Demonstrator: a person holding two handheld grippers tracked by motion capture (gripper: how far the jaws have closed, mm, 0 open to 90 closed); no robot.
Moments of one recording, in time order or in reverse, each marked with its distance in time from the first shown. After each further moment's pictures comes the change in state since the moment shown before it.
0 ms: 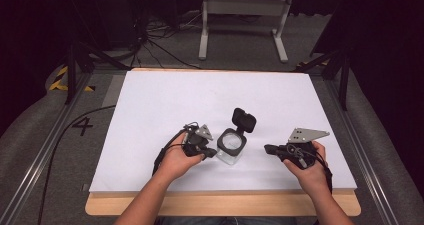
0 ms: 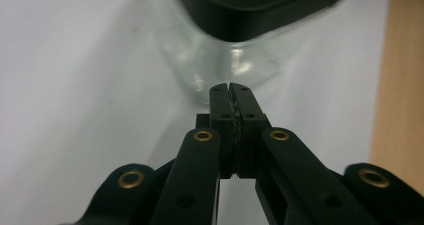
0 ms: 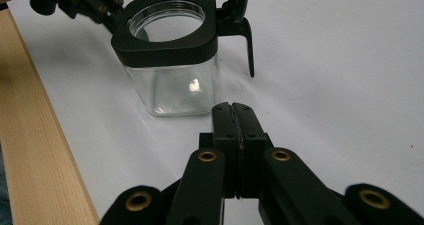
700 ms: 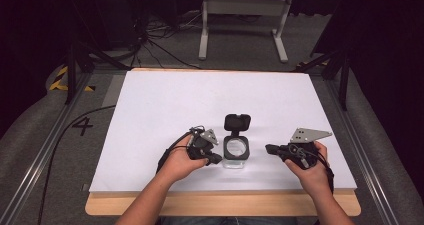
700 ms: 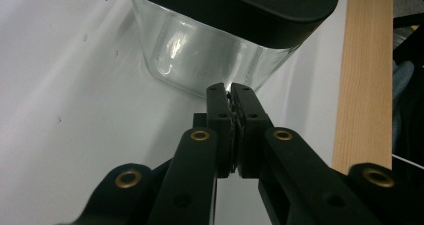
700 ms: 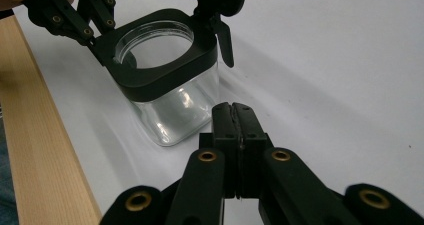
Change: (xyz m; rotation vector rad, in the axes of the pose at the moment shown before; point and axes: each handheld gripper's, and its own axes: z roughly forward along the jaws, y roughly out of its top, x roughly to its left) left arm -0.020 0.007 0.007 0.103 -0.146 0.095; right arm 0.000 0.000 -0.004 -0.015 0.006 0.010
